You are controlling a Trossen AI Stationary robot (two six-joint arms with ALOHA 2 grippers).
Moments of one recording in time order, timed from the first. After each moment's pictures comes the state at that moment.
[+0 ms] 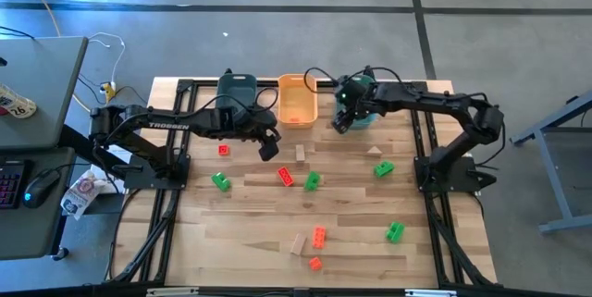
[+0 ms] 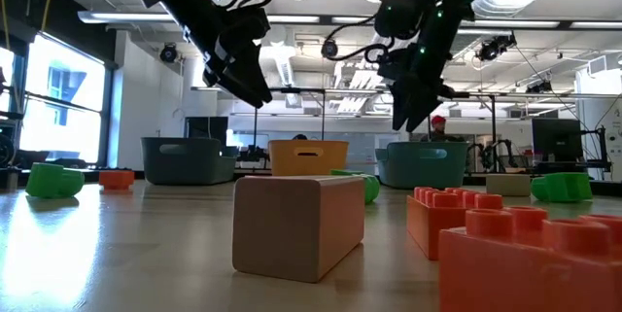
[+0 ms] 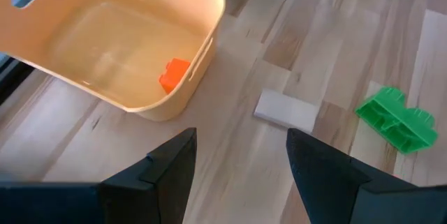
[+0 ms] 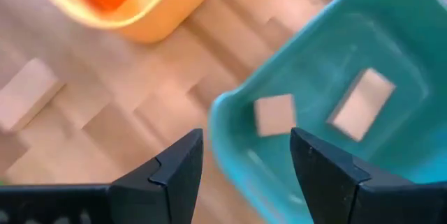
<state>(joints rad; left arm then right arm) 0.32 1.41 0.90 -0.30 -0.17 -0.18 -0.45 1.56 1.11 -0.69 0.14 0.28</state>
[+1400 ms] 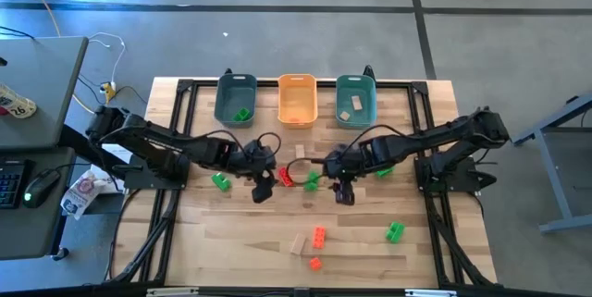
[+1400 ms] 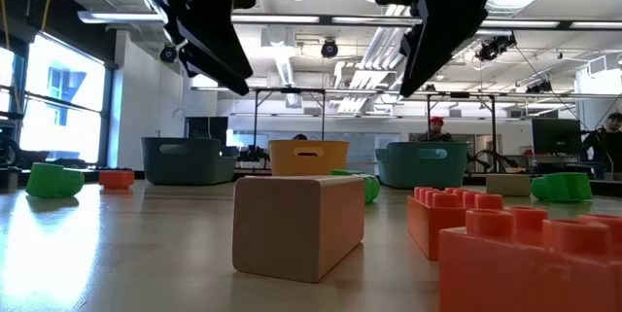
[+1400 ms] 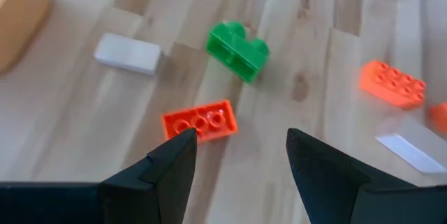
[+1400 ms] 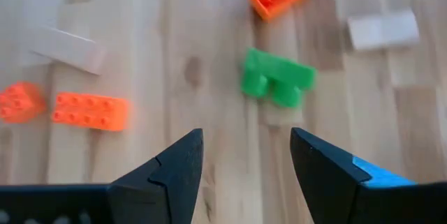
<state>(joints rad) -0.05 1.41 0.90 -0.36 -0.17 -0.43 0.16 1.53 1.11 -0.62 0.00 0.21</state>
